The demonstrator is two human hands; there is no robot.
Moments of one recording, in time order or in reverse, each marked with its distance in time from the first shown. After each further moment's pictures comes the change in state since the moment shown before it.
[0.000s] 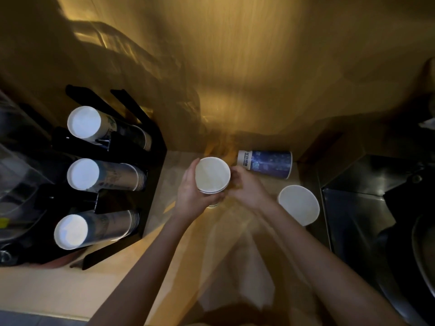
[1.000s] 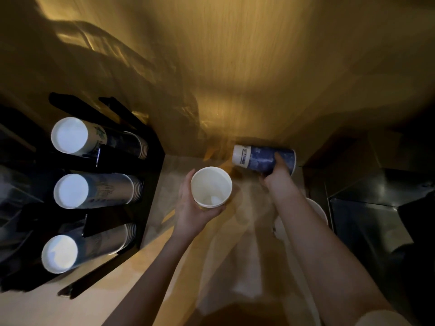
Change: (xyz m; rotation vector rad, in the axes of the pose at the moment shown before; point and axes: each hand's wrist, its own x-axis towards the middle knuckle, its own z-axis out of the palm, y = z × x) left_hand 0.002 -0.020 0.011 -0.090 0.027 -0.022; right_hand 0.069 0.016 -0.049 1.213 0.634 0.664
